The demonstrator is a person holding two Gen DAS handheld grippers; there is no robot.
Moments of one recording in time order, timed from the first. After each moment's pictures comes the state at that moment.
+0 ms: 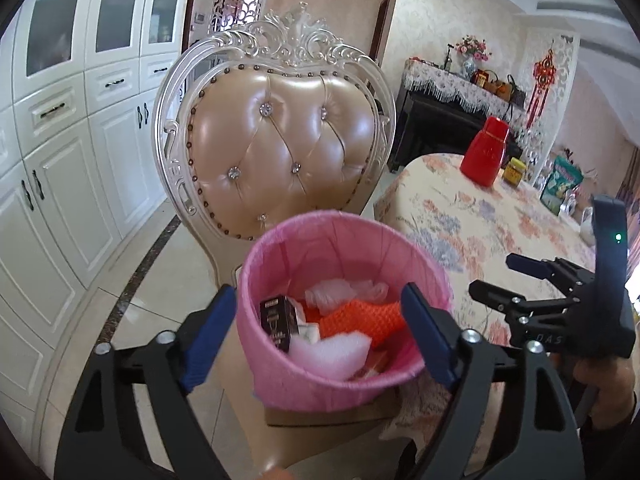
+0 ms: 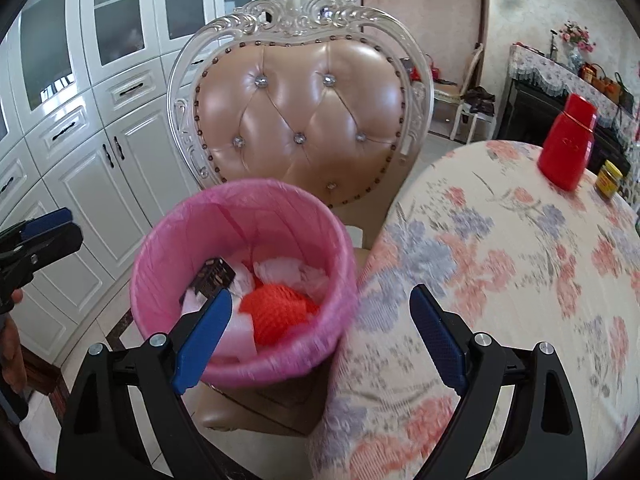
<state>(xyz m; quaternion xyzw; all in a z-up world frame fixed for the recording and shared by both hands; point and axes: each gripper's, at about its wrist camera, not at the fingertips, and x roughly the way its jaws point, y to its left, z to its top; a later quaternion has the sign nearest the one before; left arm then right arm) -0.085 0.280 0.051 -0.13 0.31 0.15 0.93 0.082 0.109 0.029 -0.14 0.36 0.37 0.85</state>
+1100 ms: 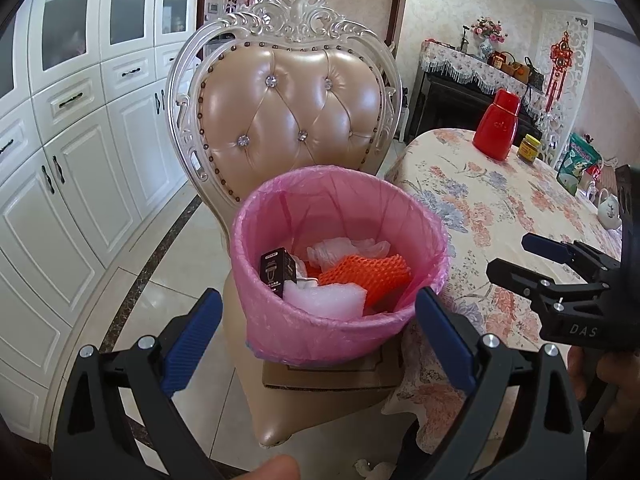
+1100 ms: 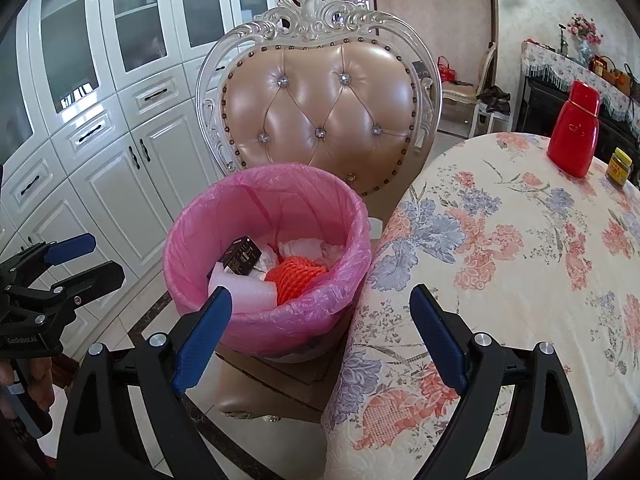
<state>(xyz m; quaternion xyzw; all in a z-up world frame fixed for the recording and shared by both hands) -0.104 0.238 0.031 -0.13 0.35 0.19 0.91 0.053 0.077 0.025 -0.11 0.36 0.41 0.83</state>
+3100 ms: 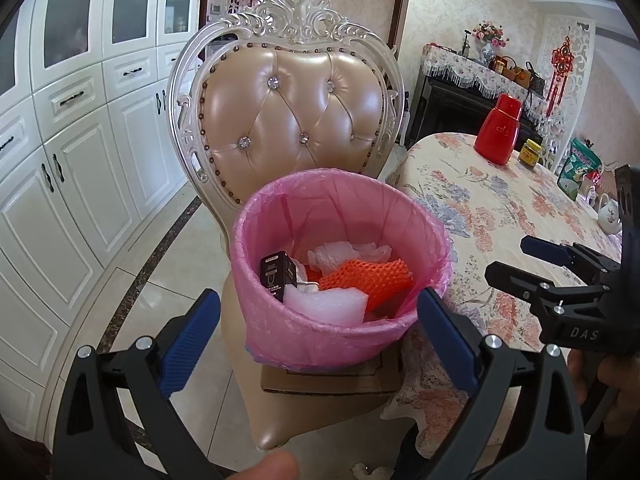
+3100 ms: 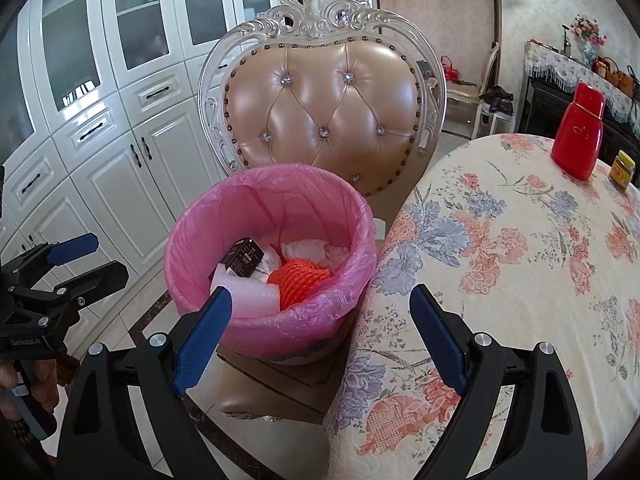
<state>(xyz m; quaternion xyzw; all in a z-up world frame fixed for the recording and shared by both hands) -0.102 0.244 0.027 -0.13 0.34 0.19 0.91 0.056 0.081 0.026 -0.12 0.36 0.41 0.83</state>
